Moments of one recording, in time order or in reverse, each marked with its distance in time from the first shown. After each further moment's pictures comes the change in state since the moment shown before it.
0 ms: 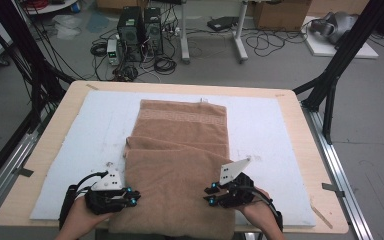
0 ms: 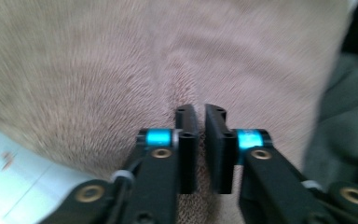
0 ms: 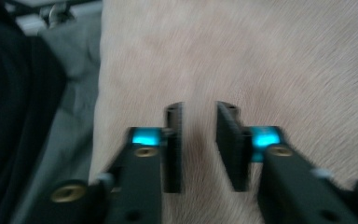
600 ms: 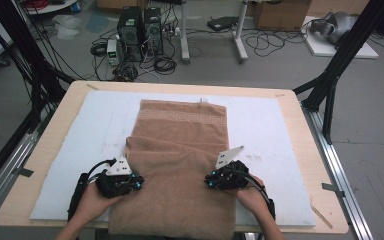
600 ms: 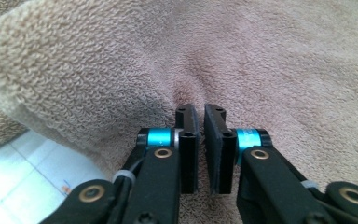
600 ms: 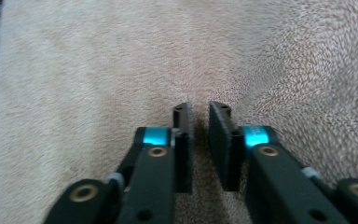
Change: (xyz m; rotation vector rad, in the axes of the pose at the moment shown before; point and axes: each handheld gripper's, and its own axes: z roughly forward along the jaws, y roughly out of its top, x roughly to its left) left arm 0.029 0.000 0.030 0.061 0.127 0.006; right arm -0.045 -0.007 0.022 0.072 -0.068 0.064
